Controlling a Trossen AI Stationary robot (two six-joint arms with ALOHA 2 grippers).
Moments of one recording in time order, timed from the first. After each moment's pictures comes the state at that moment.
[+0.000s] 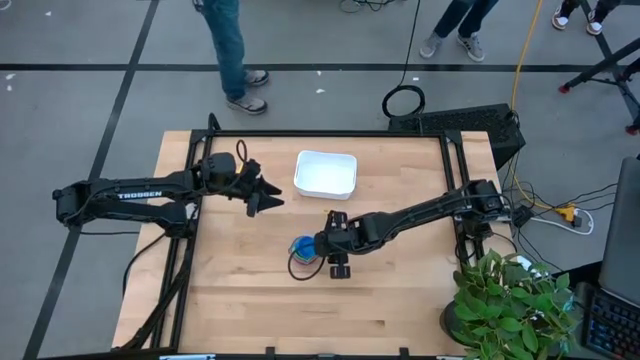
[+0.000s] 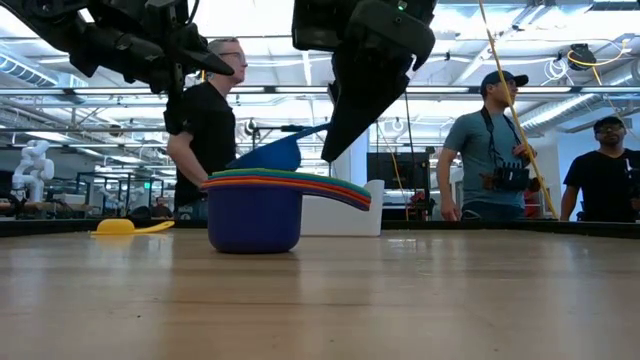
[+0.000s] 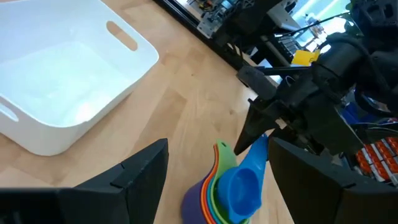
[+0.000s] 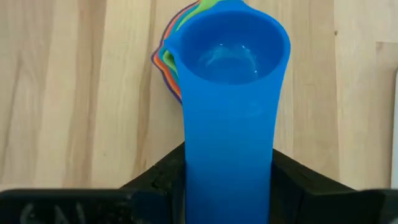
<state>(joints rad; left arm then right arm) 0.33 0.95 0.50 0.09 0.40 -0.53 0.21 1.90 1.44 -0.64 0.12 0.15</state>
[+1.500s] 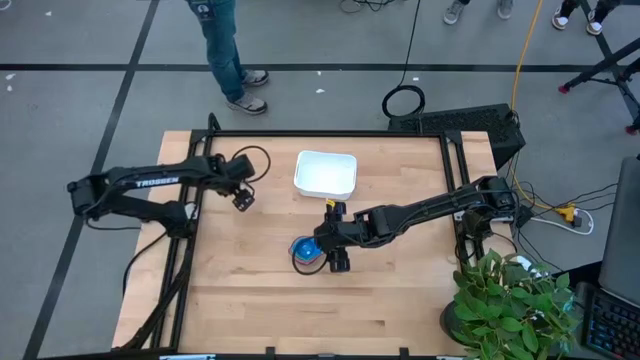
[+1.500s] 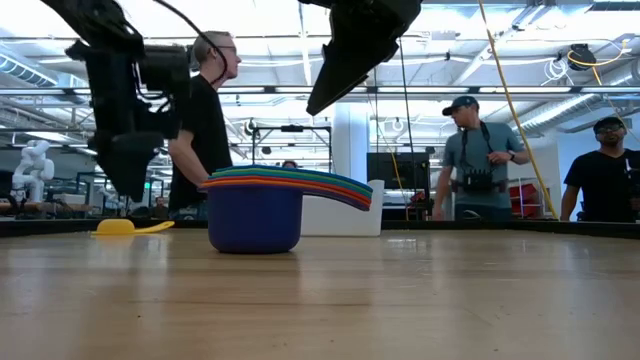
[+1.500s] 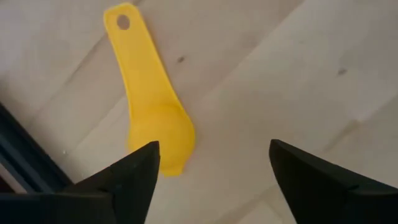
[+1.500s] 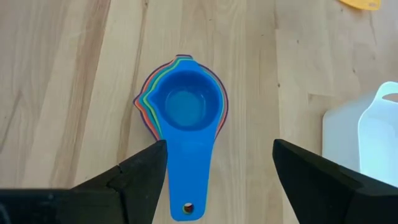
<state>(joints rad) 0.45 1.17 0.66 -0.84 -0.19 -0.31 0.20 1.81 1.44 -0.59 0.21 0.04</state>
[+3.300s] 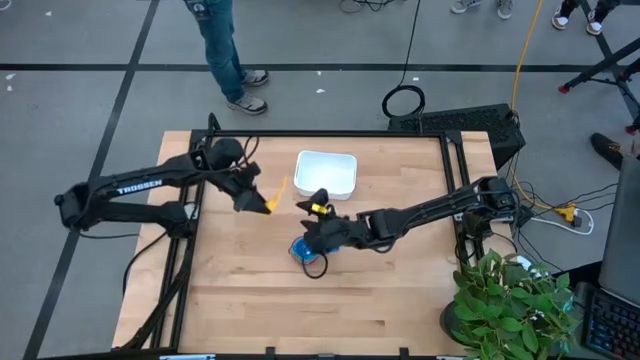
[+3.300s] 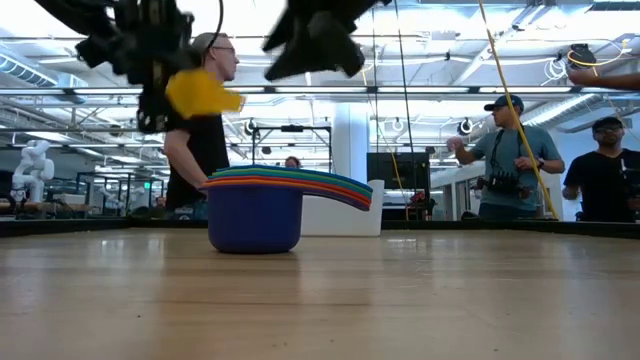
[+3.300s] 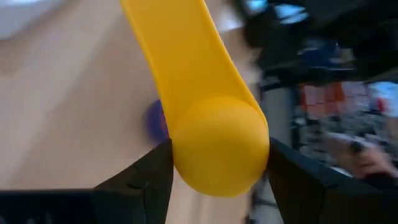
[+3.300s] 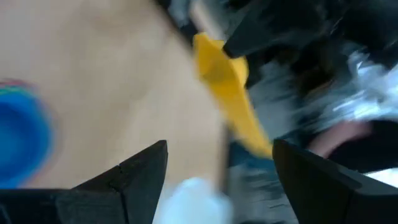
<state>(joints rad) 0.49 1.01 0.68 -0.43 0.81 -0.45 0.22 1.81 1.38 -0.13 0.62 -0.75</state>
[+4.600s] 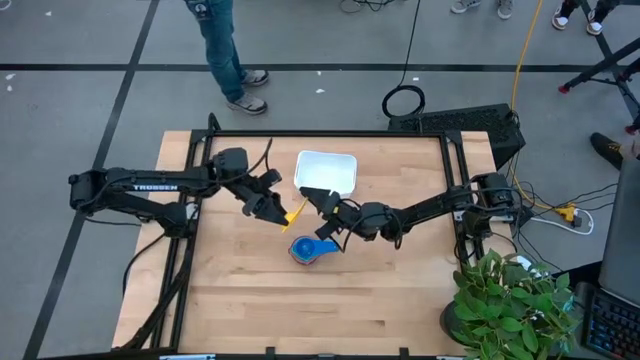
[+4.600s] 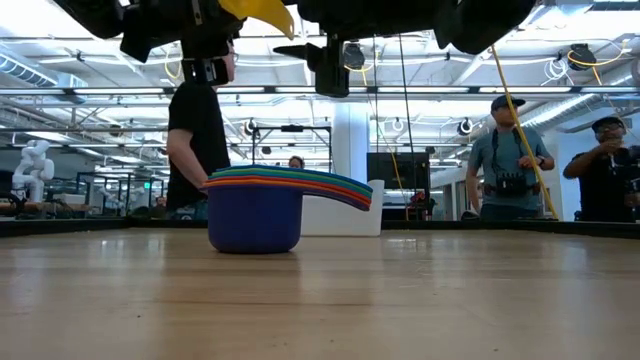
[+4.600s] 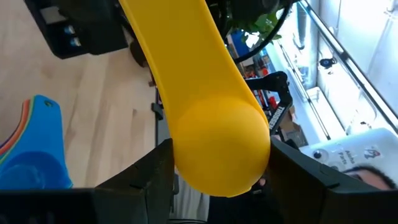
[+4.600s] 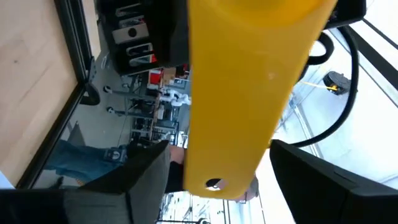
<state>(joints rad) 0.25 1.16 0.68 0.30 0.89 -0.98 0.14 1.81 0.99 1.02 0.62 -1.85</state>
